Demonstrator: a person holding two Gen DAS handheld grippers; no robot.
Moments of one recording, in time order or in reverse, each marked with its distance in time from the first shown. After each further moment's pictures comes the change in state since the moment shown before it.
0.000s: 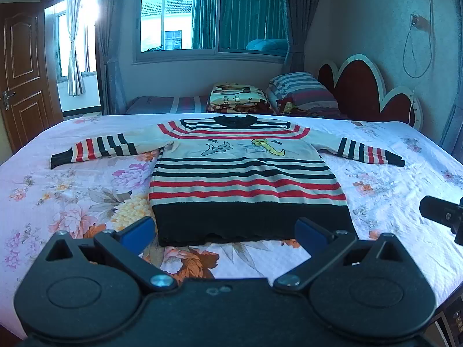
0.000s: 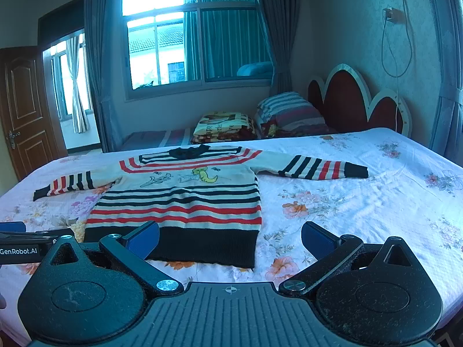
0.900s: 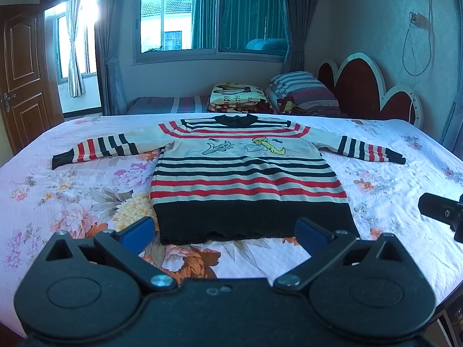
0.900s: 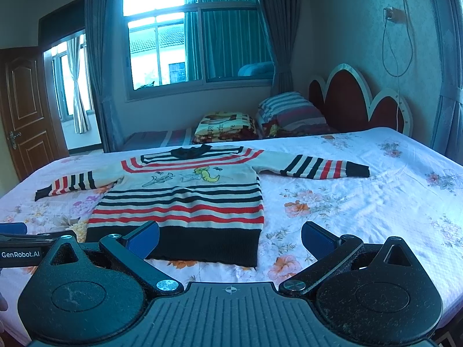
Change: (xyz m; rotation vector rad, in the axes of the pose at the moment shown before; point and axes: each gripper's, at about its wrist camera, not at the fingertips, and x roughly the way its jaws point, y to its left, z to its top) left arm 0.000 0.001 -0.002 0.015 -0.001 0.005; right arm 0.001 0.002 -0.001 0.000 0.002 0.005
